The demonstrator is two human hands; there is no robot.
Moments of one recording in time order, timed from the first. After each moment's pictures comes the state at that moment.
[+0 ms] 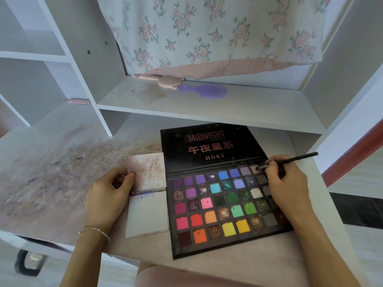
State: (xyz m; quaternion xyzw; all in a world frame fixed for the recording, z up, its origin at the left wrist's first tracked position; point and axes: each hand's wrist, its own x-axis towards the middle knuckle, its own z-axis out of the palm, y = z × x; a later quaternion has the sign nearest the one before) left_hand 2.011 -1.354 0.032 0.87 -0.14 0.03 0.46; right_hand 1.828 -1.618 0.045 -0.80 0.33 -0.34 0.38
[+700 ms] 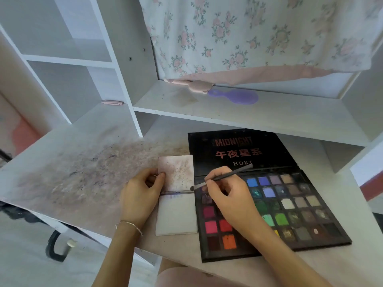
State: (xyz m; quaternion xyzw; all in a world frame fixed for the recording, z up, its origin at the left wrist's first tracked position) left_hand 2.012 -1.353 0.032 0.88 -0.13 0.02 0.46; right_hand 1.898 -1.506 0.054 -0.78 0.11 -0.20 0.58
